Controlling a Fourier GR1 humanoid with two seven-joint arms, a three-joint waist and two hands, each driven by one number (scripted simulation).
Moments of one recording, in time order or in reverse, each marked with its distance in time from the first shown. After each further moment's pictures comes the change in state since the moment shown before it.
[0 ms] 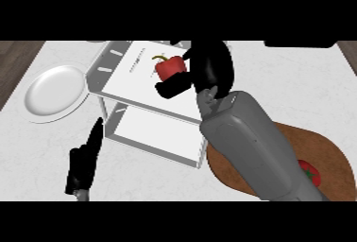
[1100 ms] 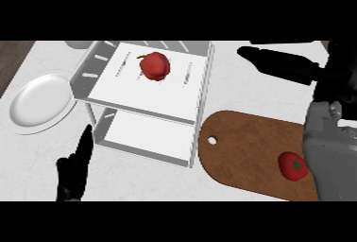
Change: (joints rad) left arm 0.069 0.000 0.039 -0.032 0.013 0.017 -0.023; right arm 0.260 -0.199 -0.247 -0.441 0.000 -0.330 0.024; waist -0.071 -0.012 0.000
